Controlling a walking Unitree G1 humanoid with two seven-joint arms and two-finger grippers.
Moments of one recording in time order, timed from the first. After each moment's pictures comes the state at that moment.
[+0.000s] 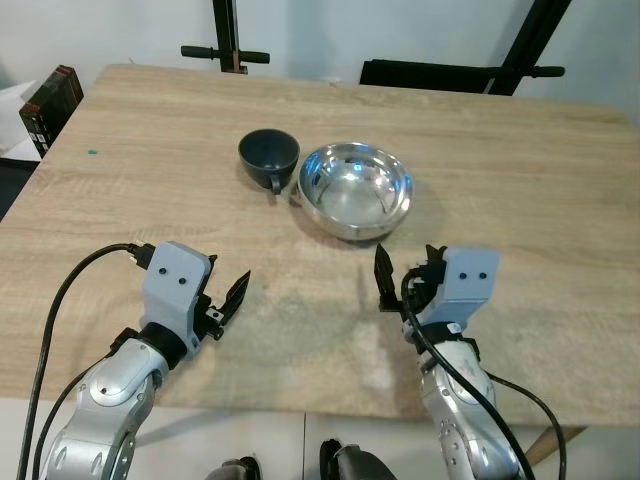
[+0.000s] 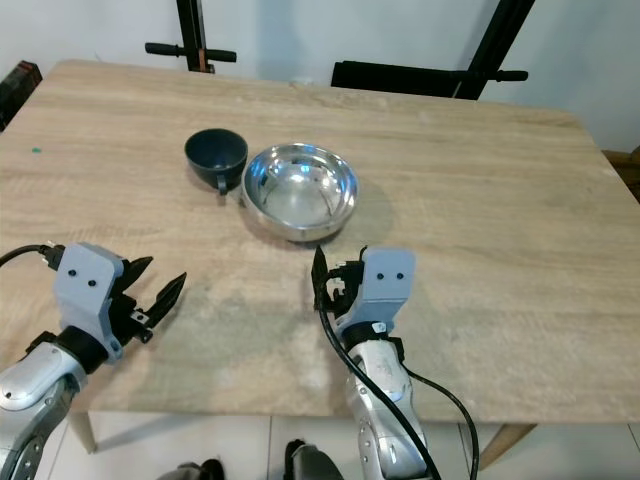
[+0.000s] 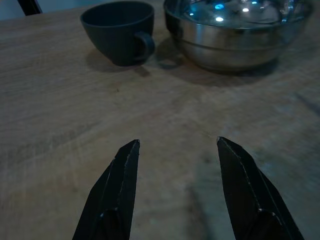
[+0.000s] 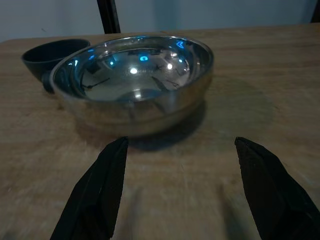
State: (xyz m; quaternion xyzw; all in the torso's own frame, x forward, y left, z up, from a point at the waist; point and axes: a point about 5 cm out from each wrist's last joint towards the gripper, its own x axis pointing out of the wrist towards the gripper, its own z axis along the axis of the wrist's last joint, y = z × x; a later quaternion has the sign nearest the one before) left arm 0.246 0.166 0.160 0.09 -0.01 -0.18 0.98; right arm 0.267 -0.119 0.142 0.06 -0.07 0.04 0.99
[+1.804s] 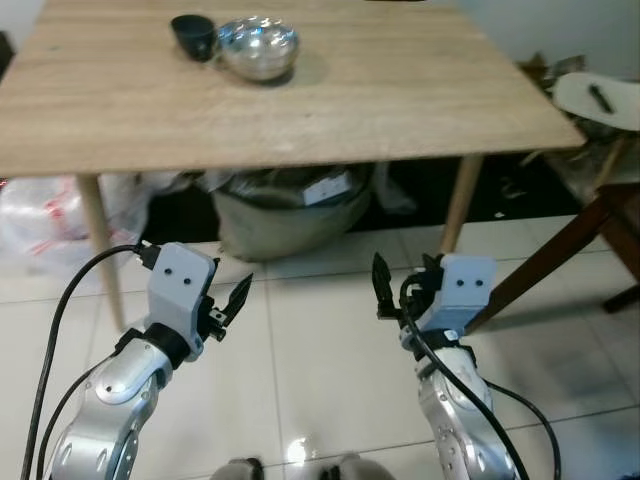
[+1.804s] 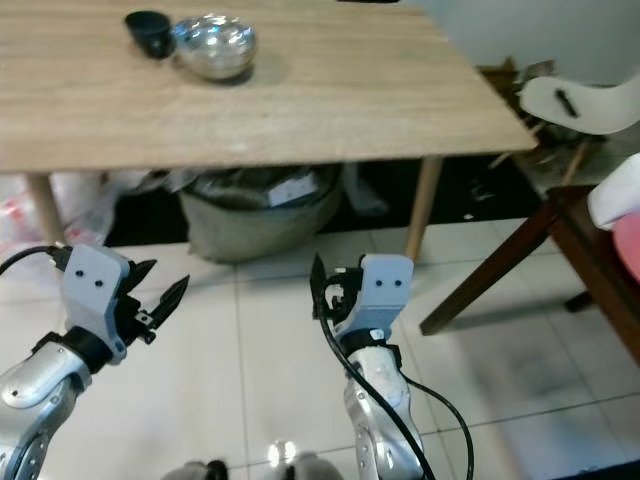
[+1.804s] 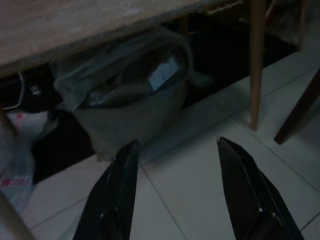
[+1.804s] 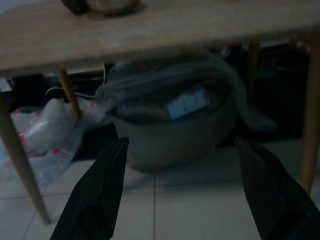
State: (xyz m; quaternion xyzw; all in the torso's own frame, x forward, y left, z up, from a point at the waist) left arm 0.249 0.165 0.154 0.09 0.00 -0.18 0.98; right arm 0.267 -0.119 0.136 0.07 -0.06 0.04 1.00
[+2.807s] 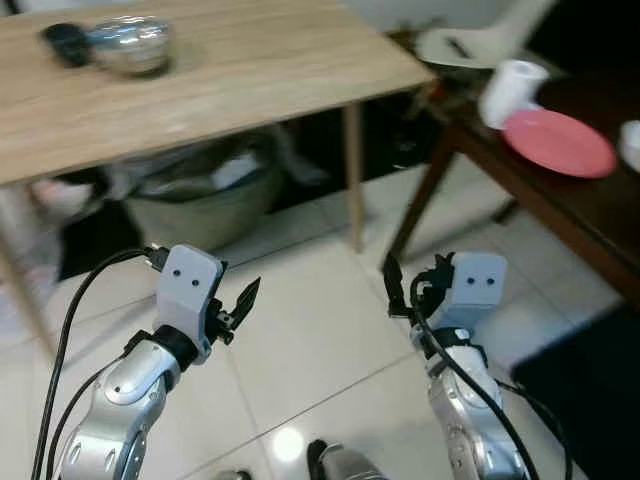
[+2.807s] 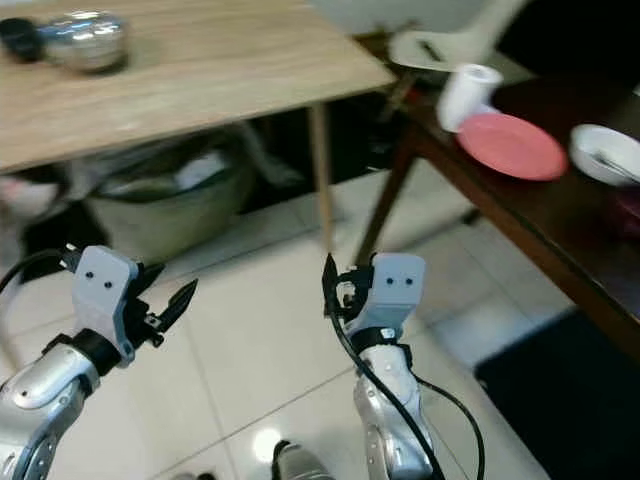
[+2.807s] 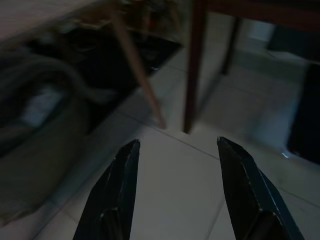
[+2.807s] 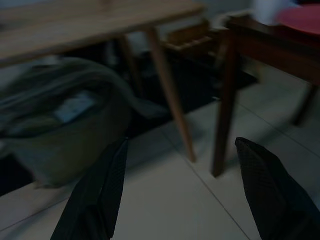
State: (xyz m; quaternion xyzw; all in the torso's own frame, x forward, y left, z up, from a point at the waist) left arm 0.249 0.158 0.153 0.08 0.01 -0.19 0.98; right arm 0.266 -0.126 0.133 0.07 -0.05 0.03 1.00
